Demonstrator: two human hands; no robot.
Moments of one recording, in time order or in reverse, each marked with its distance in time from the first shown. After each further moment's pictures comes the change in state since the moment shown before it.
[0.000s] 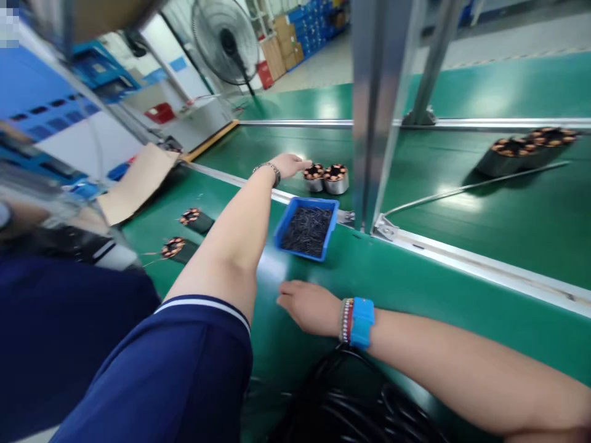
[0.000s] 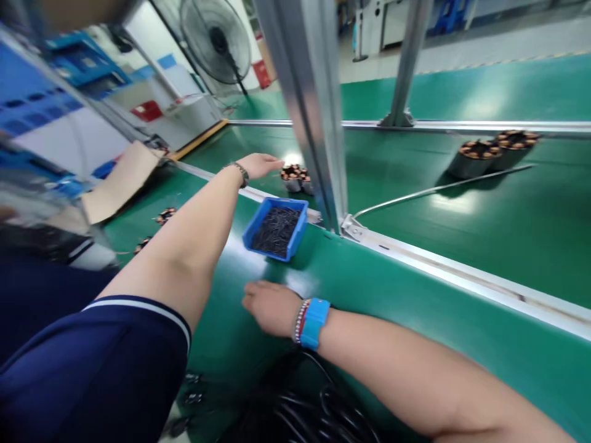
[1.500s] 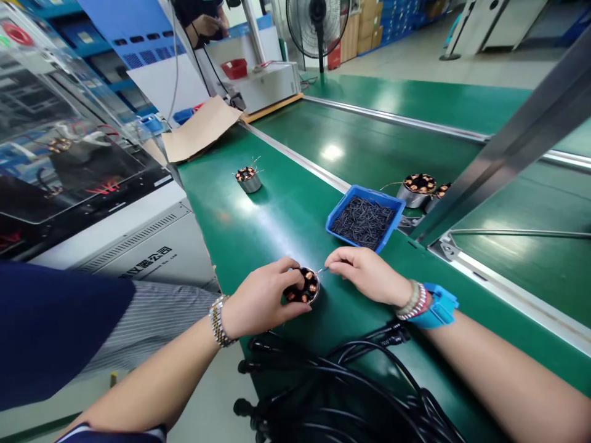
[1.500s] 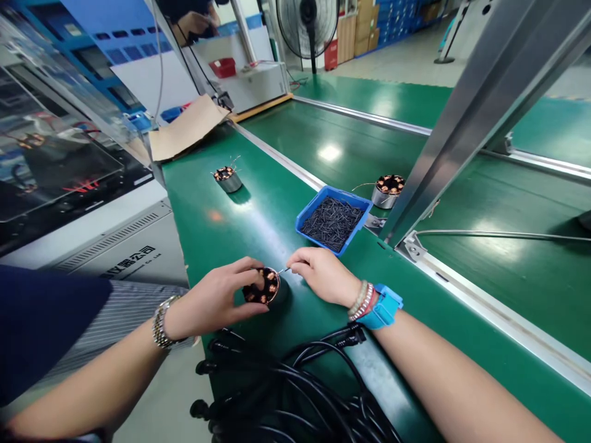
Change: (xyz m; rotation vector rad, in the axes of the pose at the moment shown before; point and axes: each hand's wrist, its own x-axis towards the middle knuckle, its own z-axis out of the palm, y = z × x) left_hand -0.319 0.030 0.037 -0.299 -0.083 0.017; right_hand 0.011 0.007 -0.058 0.543 -0.027 0.318
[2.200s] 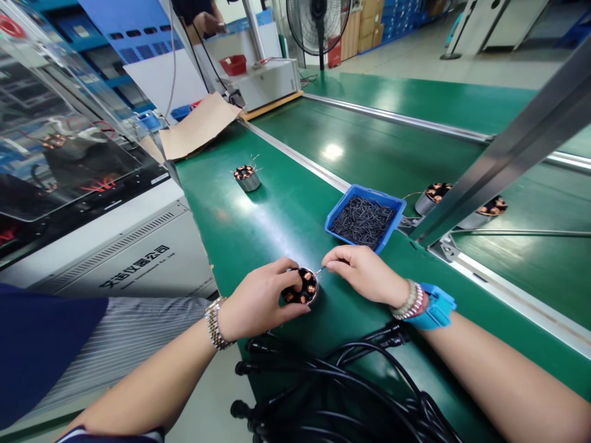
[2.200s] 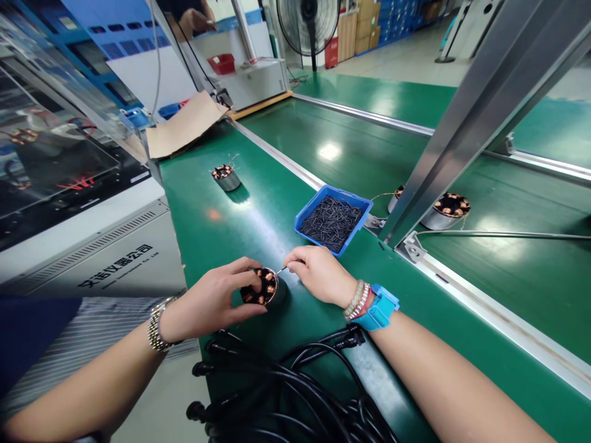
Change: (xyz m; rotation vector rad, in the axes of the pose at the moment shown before) left_hand 0.001 -0.003 0.002 -0.039 0.022 0.011; right_hand 0.003 -0.003 -0.001 -0.071 0.033 -0.048
